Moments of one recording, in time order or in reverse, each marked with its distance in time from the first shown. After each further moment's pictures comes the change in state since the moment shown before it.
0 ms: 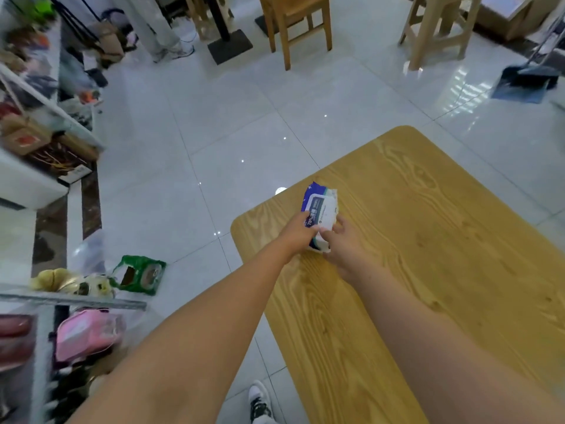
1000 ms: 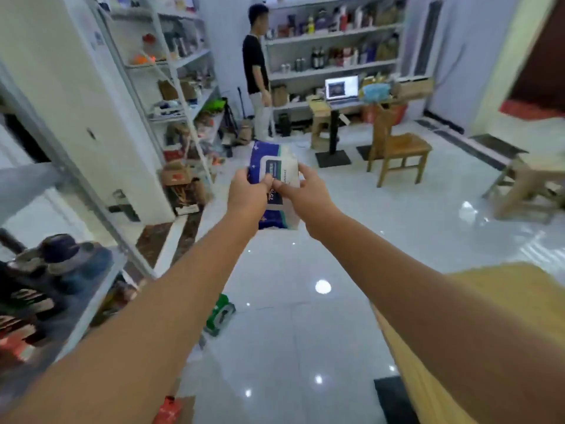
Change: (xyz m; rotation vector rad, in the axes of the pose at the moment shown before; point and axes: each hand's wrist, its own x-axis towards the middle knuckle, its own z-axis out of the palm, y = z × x) left_hand -0.350 -0.054 -0.431 -0.501 0.930 0.354; right_hand -0.301 -0.098 0.459 -0.354 -0.442 -0.653
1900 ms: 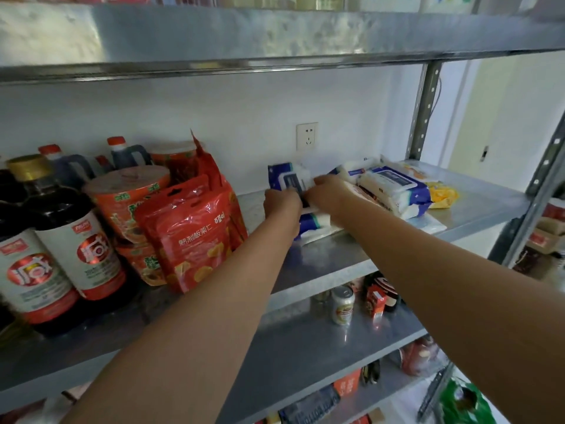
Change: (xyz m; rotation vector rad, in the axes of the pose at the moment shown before) left_hand -0.099 -0.059 -0.639 -0.269 1.367 -0.343; right_hand -0.217 -0.090 0.656 -0.489 -1.168 -0.361
